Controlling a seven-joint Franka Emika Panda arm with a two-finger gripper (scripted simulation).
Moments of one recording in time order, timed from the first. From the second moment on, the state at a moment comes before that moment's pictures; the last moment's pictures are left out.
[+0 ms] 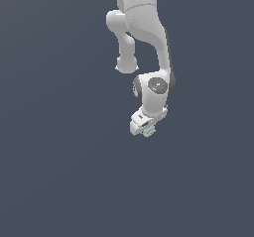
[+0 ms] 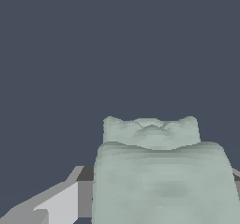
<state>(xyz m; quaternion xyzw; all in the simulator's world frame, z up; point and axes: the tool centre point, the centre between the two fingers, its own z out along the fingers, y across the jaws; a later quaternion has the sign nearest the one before) -0.037 0.105 0.033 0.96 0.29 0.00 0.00</state>
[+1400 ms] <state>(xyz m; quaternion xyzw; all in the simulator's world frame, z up) 0.045 0.133 0.227 0.96 0.29 0.00 0.00</state>
